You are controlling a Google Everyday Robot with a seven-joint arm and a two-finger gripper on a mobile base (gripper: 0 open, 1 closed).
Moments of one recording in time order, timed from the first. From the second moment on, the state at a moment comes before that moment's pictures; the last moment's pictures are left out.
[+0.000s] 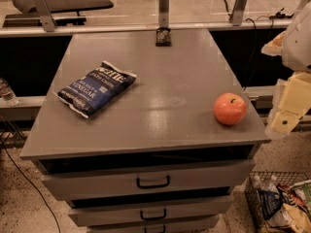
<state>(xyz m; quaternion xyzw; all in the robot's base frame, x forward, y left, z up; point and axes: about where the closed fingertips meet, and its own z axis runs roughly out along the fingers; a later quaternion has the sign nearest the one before) 0.438 -0.216 0.979 -0.60 0.78 -0.04 0.16</state>
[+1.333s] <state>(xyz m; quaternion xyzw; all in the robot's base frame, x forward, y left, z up) 0.595 -0.088 0.982 -0.60 0.74 0.03 0.32</state>
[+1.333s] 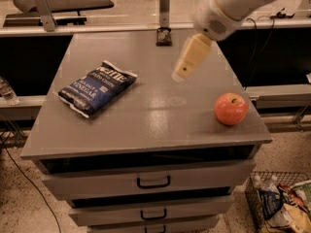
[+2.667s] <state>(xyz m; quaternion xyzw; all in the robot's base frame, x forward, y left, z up) 0.661 -0.035 0.956 -0.55 0.74 0.04 0.38</state>
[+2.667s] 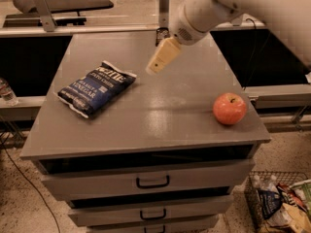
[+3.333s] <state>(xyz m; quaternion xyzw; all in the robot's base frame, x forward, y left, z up) 0.782 -0.011 0.929 -0.43 0.77 0.05 0.46</state>
